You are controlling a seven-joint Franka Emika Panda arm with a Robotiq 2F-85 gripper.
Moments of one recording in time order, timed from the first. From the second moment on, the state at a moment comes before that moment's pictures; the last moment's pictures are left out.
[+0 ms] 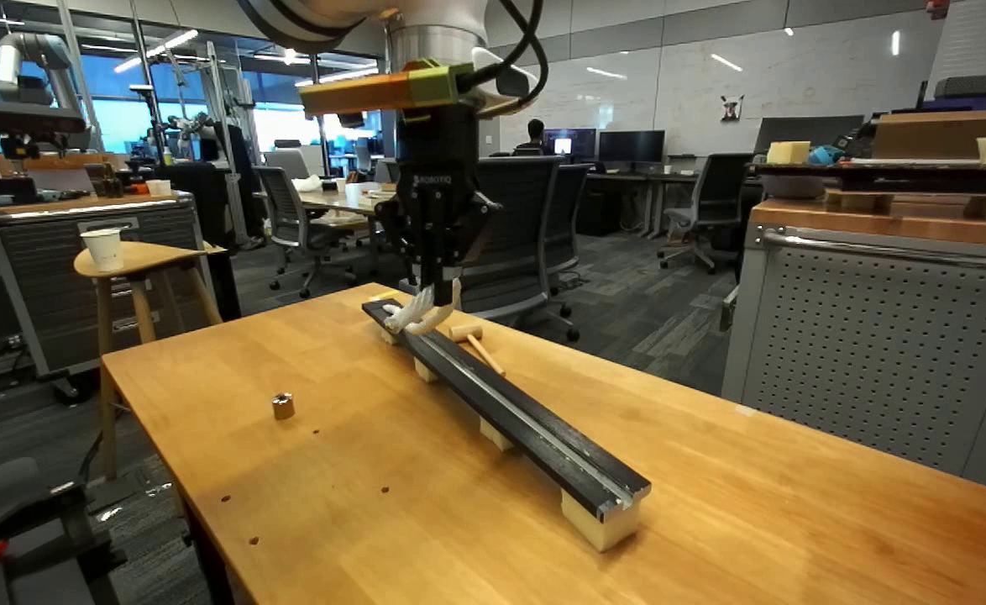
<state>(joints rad) -0.13 0.04 -0.12 -2.15 -0.14 2.08 -0.43</state>
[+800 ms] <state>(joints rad) -0.13 0.09 -0.12 -2.06 -0.11 1.96 -0.49</state>
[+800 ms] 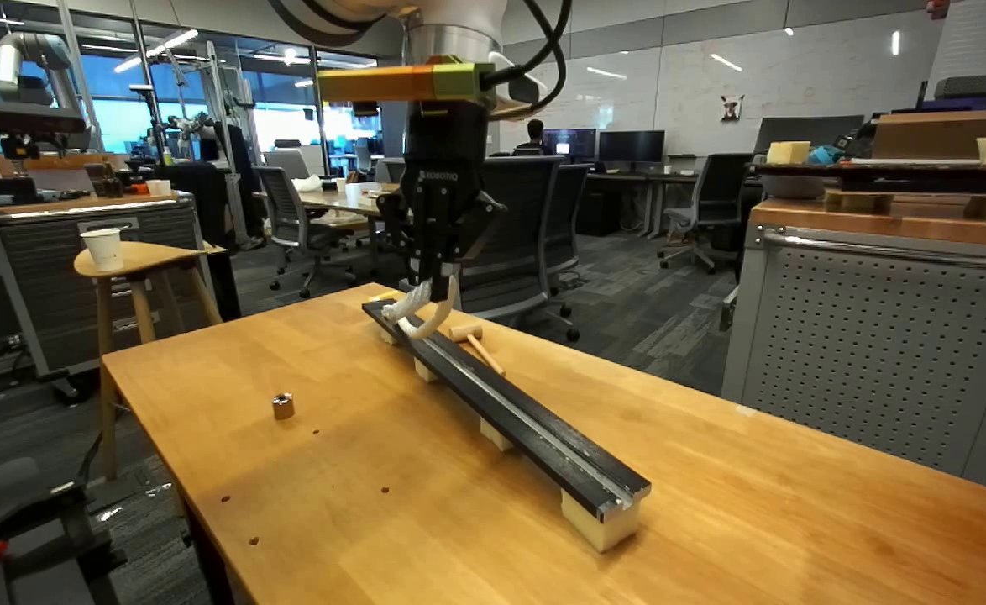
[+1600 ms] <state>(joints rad) -0.13 0.10 -0.12 -2.07 -0.11 1.97 -0.59</state>
